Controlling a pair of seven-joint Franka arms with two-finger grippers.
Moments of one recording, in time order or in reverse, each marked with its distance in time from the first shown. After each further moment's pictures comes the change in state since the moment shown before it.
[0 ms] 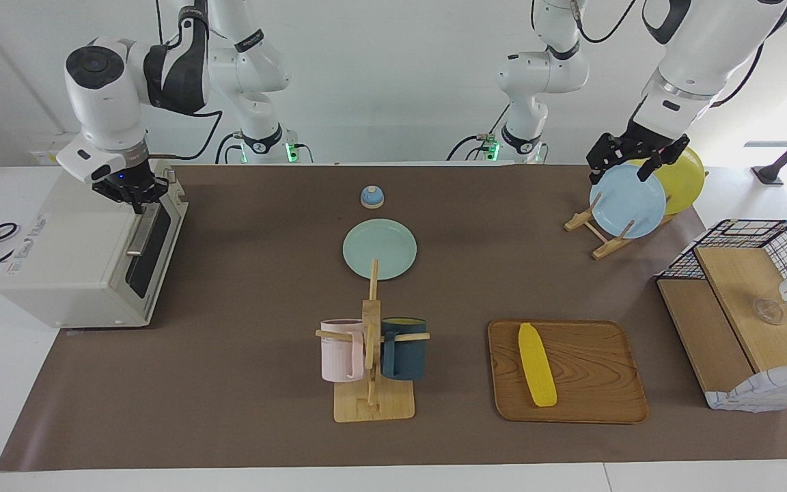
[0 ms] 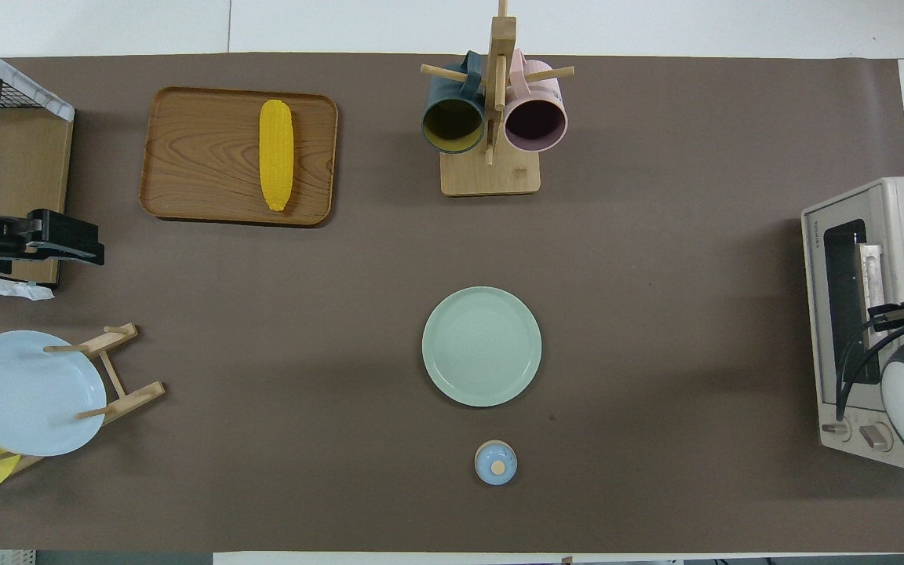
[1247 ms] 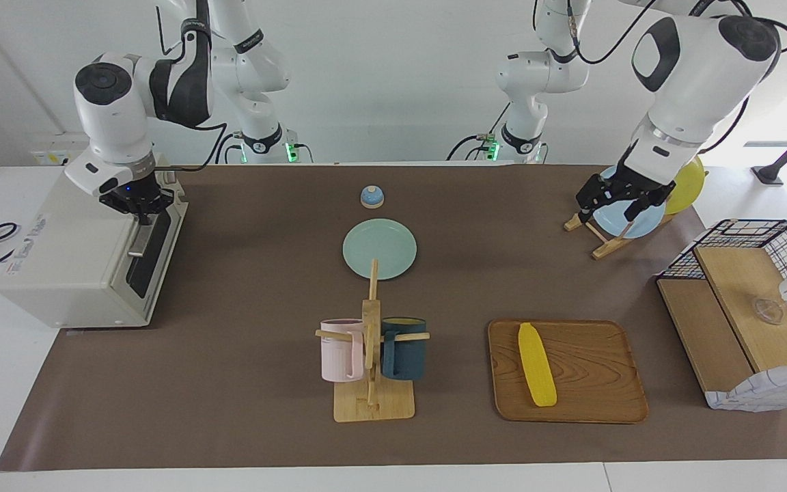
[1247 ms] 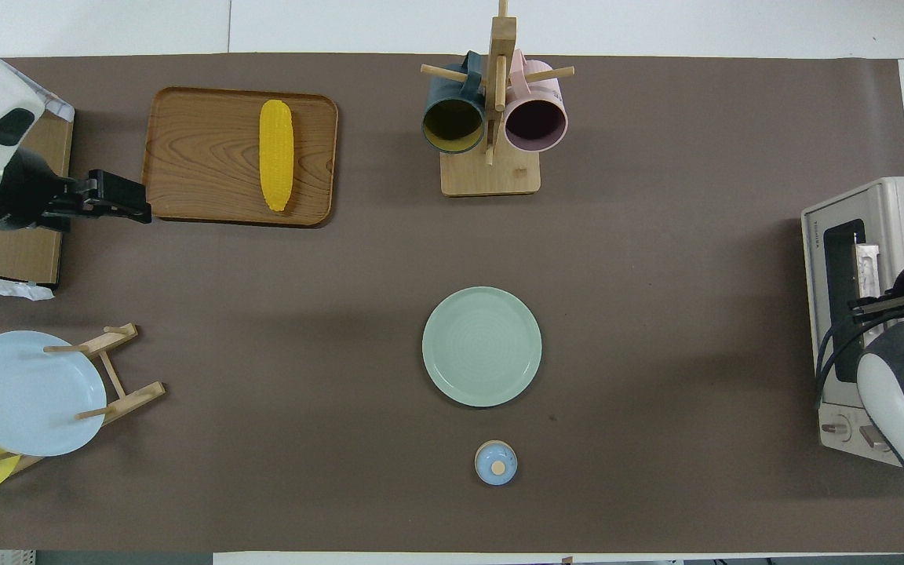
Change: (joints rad) left arm -0.010 0.144 -0.006 -0.010 -0.061 0.204 0.000; right arm 0.007 0.035 0.008 -0.010 0.024 0.048 0.023
